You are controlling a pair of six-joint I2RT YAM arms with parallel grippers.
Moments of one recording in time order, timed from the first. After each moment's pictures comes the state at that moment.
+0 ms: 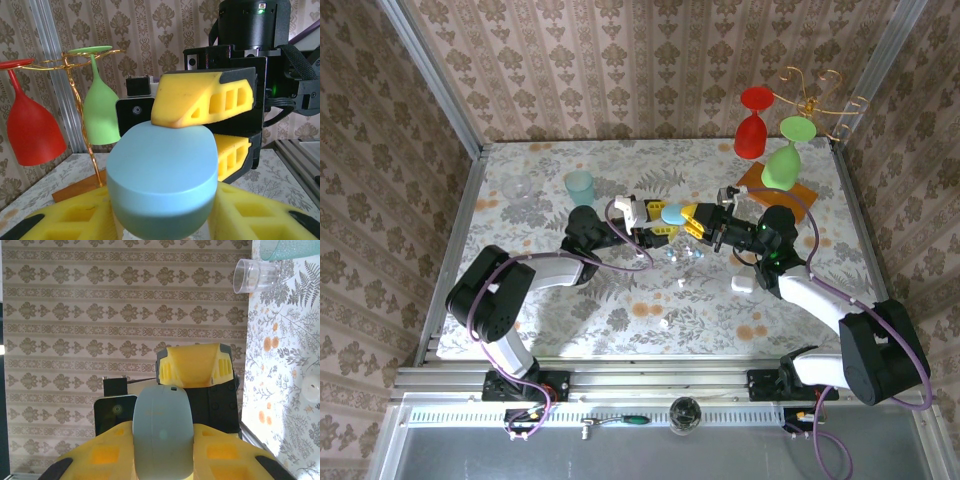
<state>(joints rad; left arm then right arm) -0.65 1.69 0.77 1.18 0.85 -0.05 0.30 1.28 0.59 0.81 -0.82 1.59</state>
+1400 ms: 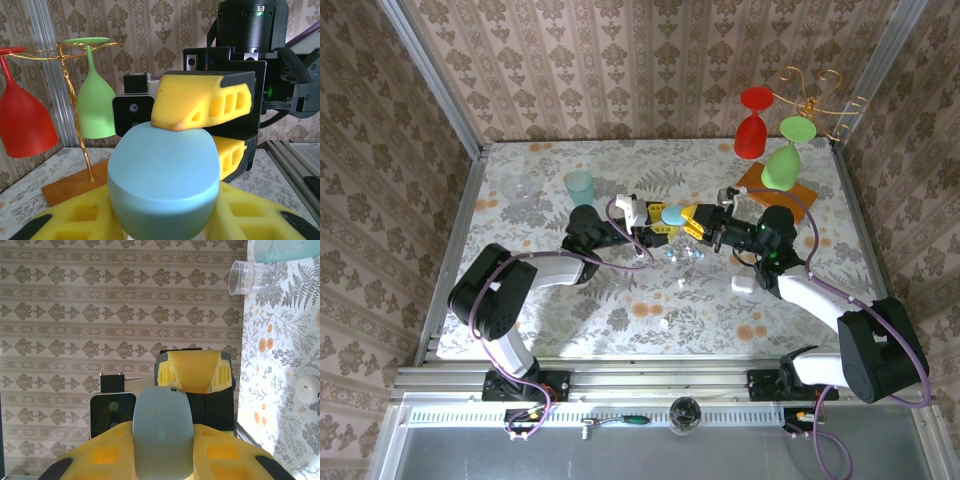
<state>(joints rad) -0.65 1.70 0.78 1.17 0.87 -0.09 0.30 1.29 0.58 0.81 -0.82 1.57</state>
